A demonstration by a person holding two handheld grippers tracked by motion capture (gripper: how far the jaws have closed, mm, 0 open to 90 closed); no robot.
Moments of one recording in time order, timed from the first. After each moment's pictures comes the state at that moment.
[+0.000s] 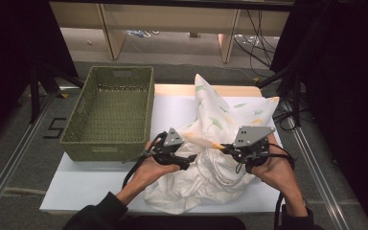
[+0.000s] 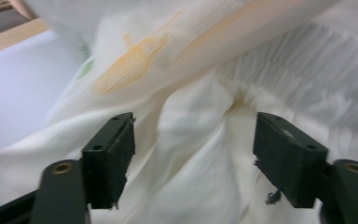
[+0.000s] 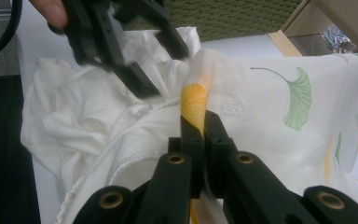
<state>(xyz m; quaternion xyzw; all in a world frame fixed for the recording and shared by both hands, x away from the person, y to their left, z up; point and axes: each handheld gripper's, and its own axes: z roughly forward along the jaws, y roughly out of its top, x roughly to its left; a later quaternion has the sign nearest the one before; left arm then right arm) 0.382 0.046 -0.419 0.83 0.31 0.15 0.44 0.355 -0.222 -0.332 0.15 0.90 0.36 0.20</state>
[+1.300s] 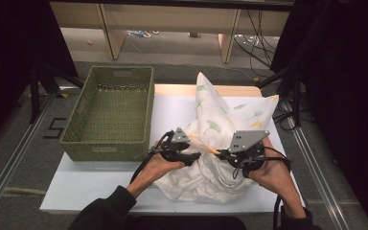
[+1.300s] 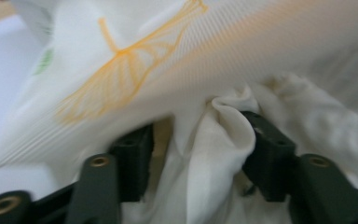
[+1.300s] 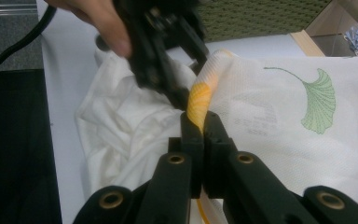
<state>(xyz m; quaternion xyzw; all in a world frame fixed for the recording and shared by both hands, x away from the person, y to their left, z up) 0.398 0.028 -0.434 0.84 0.29 0.13 0.45 0.348 -0.214 -0.336 0.12 0.91 0.35 0.18</state>
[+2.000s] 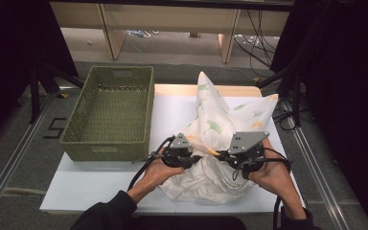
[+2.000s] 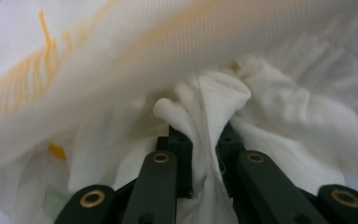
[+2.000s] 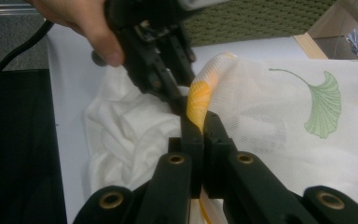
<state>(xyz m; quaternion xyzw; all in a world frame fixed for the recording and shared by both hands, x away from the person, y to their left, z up) 0.400 0.007 -0.442 0.81 0.28 0.07 0.51 0.344 -0.210 -0.334 0.12 0.91 0.35 0.17</state>
